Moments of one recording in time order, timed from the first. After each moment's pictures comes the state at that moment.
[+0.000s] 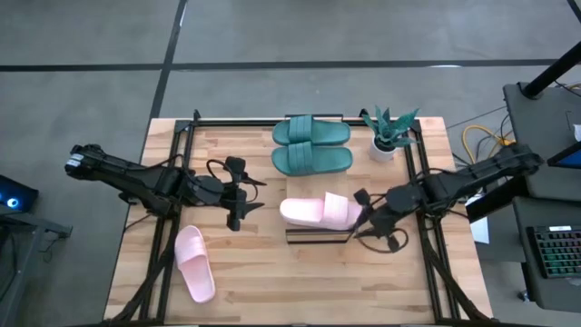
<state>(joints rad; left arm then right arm) -0.27 1.09 1.02 -0.40 -0.43 0.35 0.33 0.97 0.70 -0.27 -0.10 -0.31</state>
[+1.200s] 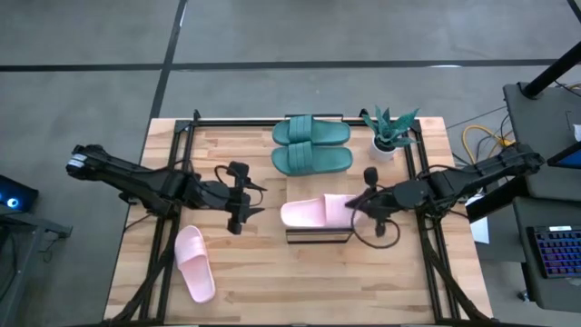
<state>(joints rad) -0.27 1.12 0.99 -0.41 -0.40 0.30 0.33 0.91 0.71 -0.26 0.33 -0.42</state>
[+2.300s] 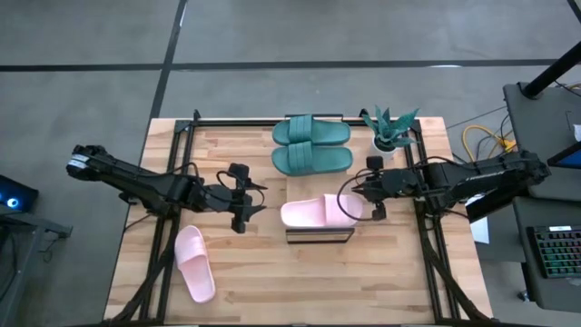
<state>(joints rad) -0.27 1.12 0.88 -0.29 -0.47 0.32 0.13 0.91 0.71 -0.53 0.28 -0.25</state>
